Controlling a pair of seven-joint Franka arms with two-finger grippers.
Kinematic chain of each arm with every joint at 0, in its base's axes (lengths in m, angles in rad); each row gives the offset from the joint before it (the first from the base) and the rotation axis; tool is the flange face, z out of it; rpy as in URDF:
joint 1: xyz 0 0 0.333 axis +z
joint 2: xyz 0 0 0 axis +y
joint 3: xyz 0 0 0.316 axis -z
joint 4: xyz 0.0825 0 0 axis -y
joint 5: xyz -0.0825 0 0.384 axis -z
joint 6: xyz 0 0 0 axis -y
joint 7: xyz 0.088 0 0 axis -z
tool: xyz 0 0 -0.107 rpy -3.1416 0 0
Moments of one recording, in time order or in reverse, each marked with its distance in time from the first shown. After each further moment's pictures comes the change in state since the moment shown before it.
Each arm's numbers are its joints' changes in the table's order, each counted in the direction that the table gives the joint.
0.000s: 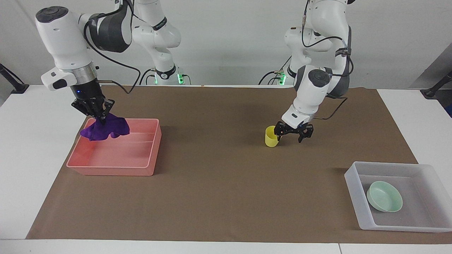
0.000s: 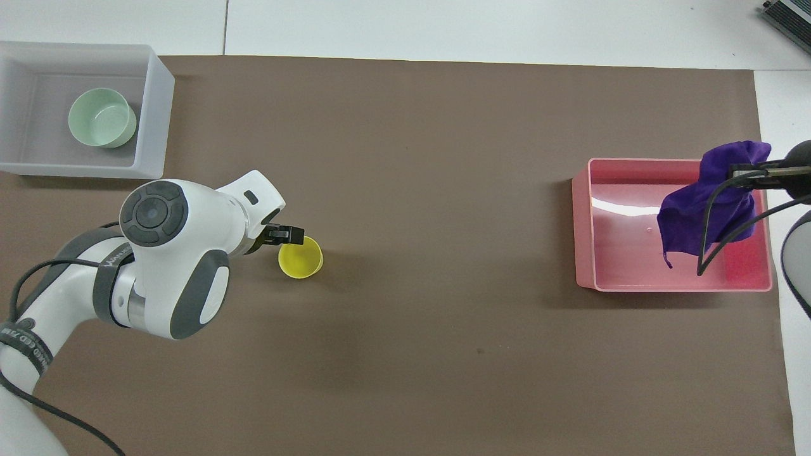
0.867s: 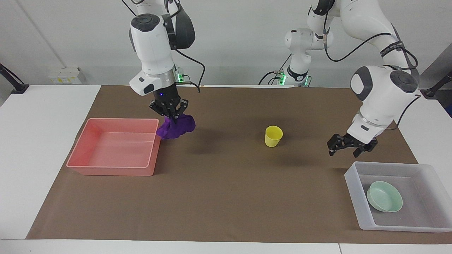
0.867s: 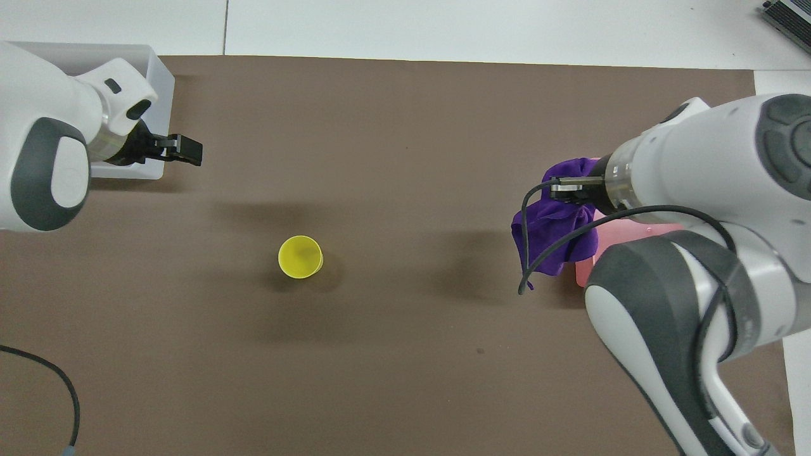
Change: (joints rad) left arm 0.232 0.162 0.000 0.463 0.000 -0.311 0.189; right arm 0.355 0.027 -0.009 0.083 -0.009 -0.128 0.401
